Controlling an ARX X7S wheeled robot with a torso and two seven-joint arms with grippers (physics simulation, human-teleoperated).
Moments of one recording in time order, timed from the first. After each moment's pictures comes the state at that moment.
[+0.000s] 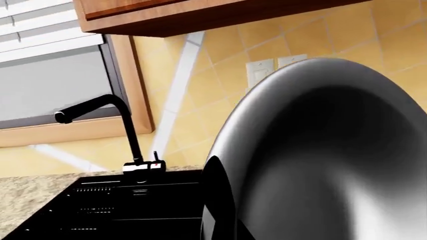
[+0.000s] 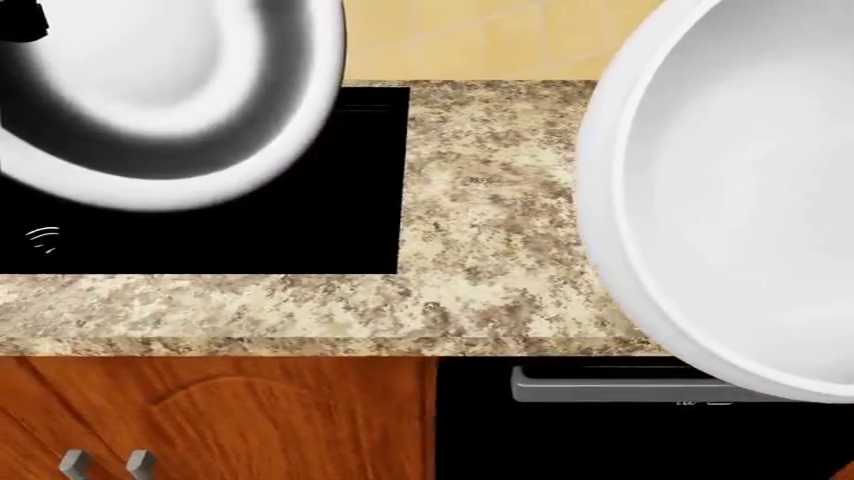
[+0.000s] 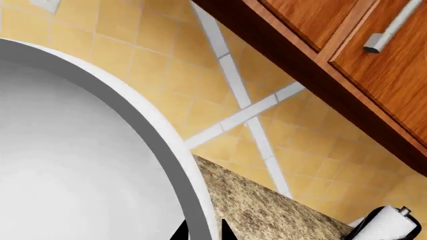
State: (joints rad) left arm -1.95 -1.08 0.84 0.32 -2.18 -1.01 -1.28; right arm 2.21 1.31 -0.97 -0.51 2.22 1.40 1.18
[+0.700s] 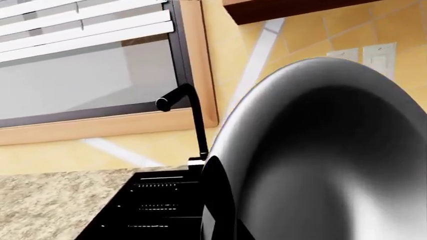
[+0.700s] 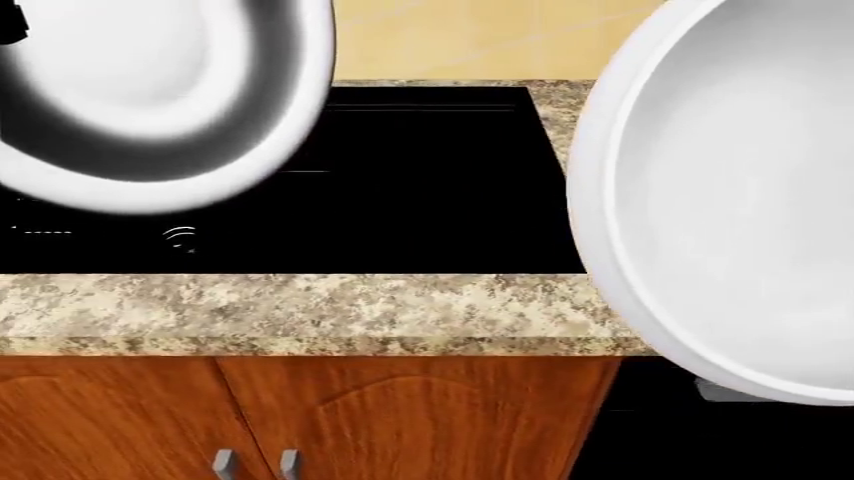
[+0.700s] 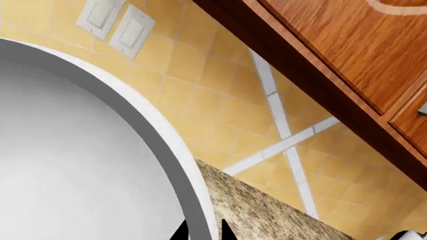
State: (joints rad) left arm -1.96 -1.11 0.83 0.33 -2.20 -1.01 -1.28; right arm 2.18 1.30 -0.93 -0.53 2.19 1.41 1.15
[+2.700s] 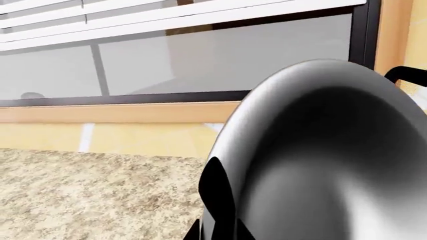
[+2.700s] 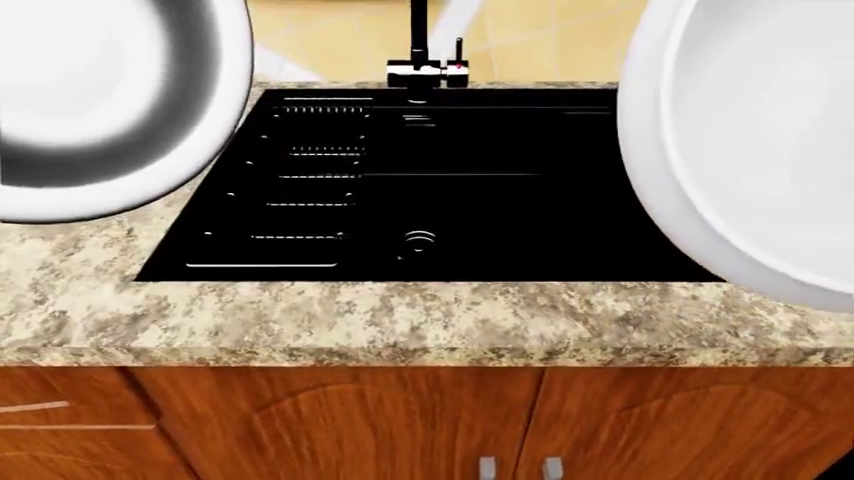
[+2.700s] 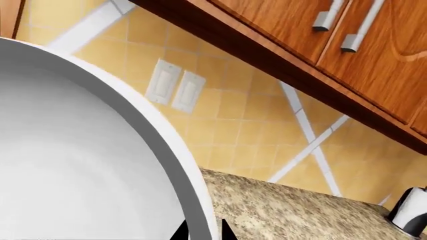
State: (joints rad) left arm -1.93 -1.24 0.80 0.34 -2.19 -1.01 -1.28; right arm 2.09 1.30 -0.91 -0.46 2.12 1.27 1.29
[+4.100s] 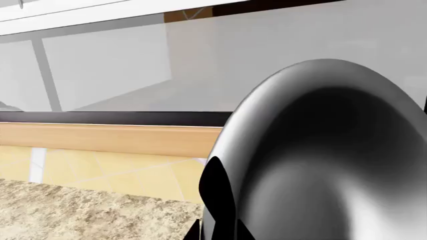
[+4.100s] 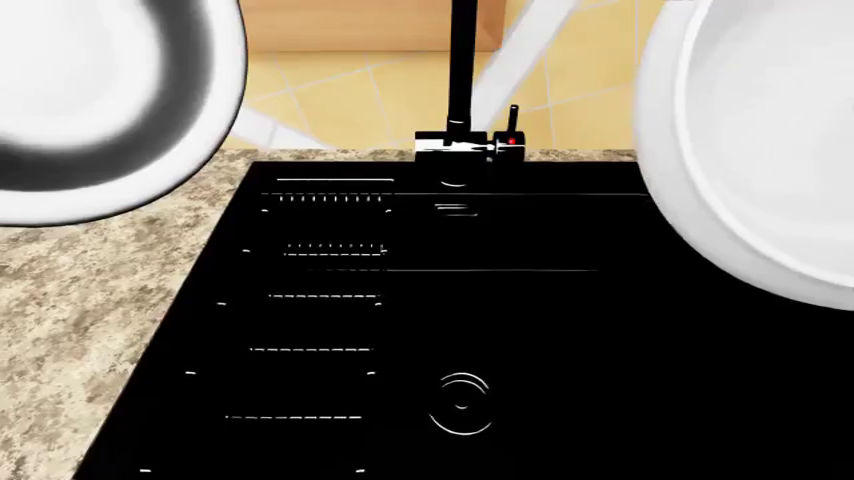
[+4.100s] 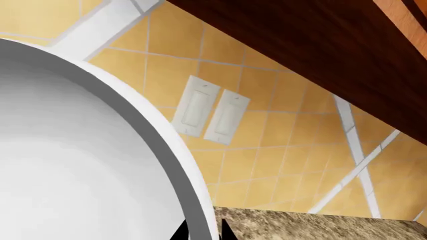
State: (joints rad) left arm -1.90 -1.26 0.78 0.35 -2.19 -1.00 -1.28; right arm 2.06 1.32 -0.90 -0.45 2.11 1.26 1.31
